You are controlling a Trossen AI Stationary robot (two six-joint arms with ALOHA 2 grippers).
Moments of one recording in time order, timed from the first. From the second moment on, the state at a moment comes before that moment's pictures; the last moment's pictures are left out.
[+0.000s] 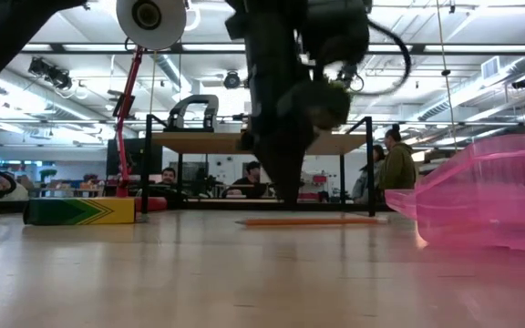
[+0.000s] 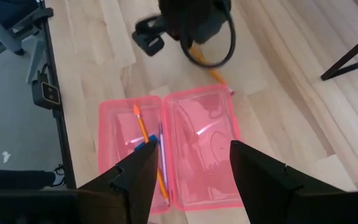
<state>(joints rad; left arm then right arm) -0.09 2.27 1.86 -0.96 -0.01 -0.45 0.85 1.11 1.38 -1.42 0.49 1.14</state>
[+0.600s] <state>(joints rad) -0.11 2.18 1.87 -1.18 -0.13 -0.44 0.85 1.11 1.38 -1.42 0.53 1.12</state>
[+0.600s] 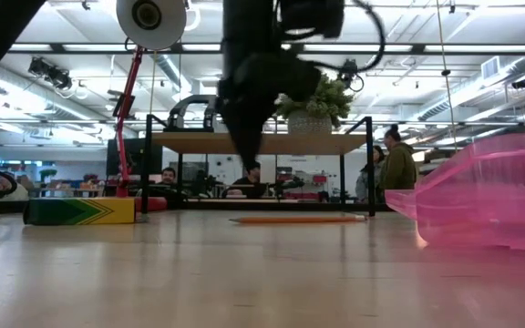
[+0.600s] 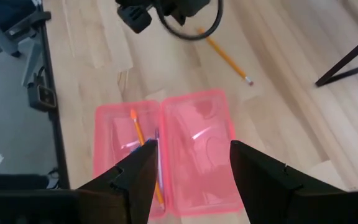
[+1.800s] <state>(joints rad) -0.11 1.65 0.95 -0.18 -0.10 -0.44 0.17 1.11 1.29 -1.00 0.10 0.31</state>
